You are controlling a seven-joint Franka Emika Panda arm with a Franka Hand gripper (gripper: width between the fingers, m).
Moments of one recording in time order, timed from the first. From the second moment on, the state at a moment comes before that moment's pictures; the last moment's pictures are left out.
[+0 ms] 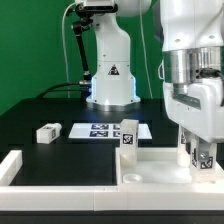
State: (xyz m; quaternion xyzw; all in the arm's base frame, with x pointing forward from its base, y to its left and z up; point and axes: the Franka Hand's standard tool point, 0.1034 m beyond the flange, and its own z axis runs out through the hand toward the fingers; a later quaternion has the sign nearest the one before) arm 0.626 0.107 0.068 -0.70 0.71 -0.01 0.07
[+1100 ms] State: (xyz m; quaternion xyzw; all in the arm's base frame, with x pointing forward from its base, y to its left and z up) arm 0.621 0.108 0.066 -0.57 0.82 0.02 0.09
